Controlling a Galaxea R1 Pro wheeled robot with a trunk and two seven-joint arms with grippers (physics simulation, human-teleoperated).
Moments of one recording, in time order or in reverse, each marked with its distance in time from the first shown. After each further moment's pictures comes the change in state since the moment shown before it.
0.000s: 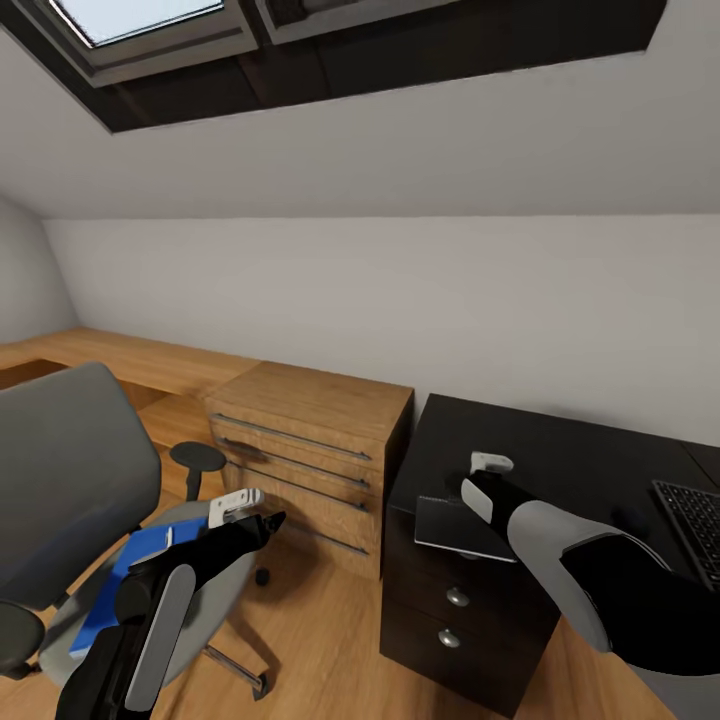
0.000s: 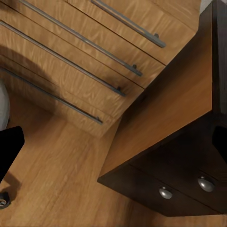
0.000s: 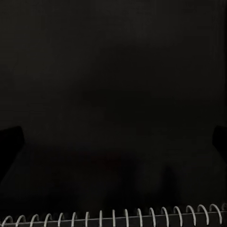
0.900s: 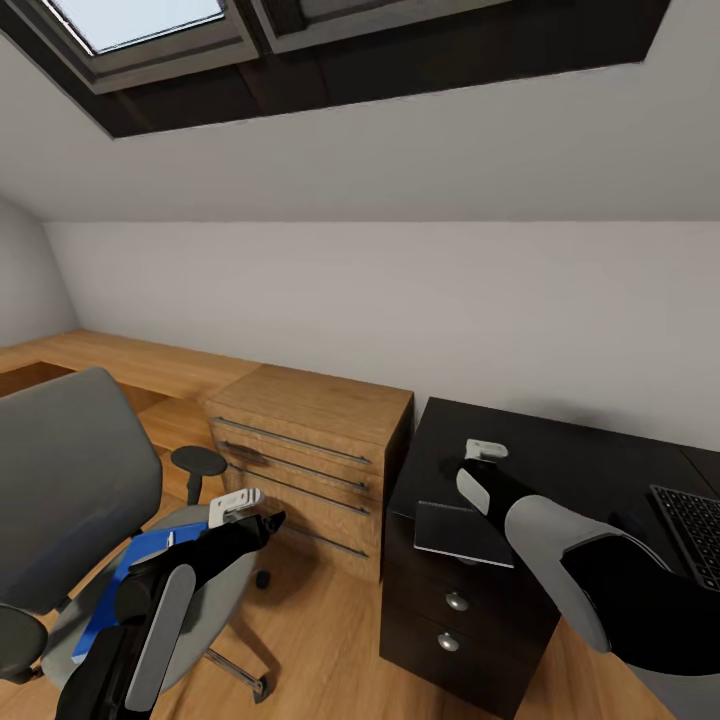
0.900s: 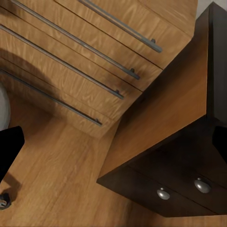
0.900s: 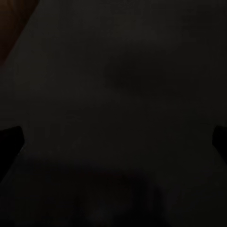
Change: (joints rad) left arm 0.000 0.000 0.000 0.001 -0.002 -0.001 0.000; right arm -0.001 0.004 -0.002 -0.075 -0.003 -0.003 -0.003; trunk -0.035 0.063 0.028
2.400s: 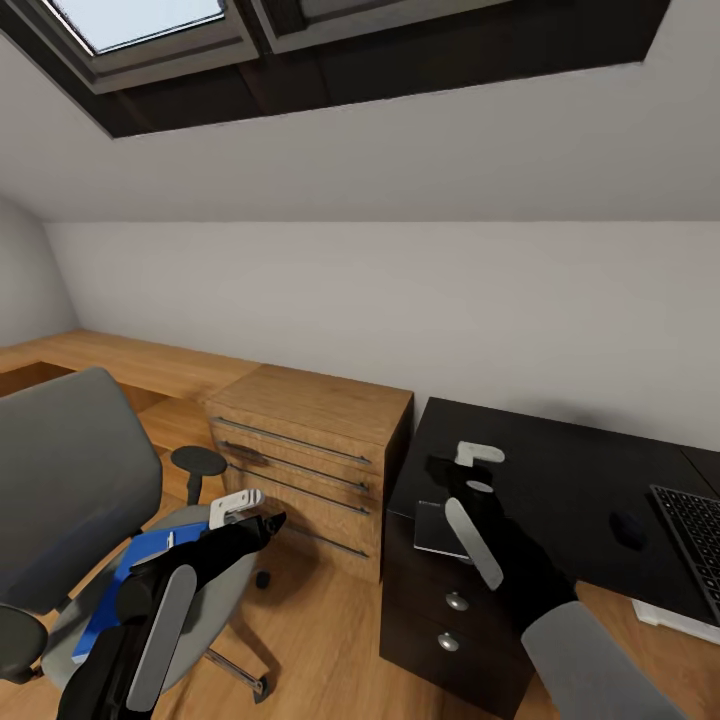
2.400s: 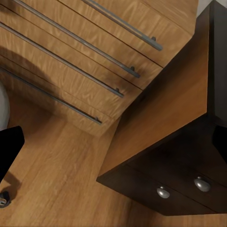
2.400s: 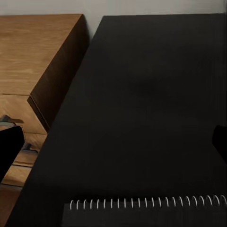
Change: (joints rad) left arm 0.000 -0.001 -0.001 0.007 0.000 0.000 0.000; right arm 0.446 -0.029 0.003 -0.967 0.017 0.233 -0.268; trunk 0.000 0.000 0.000
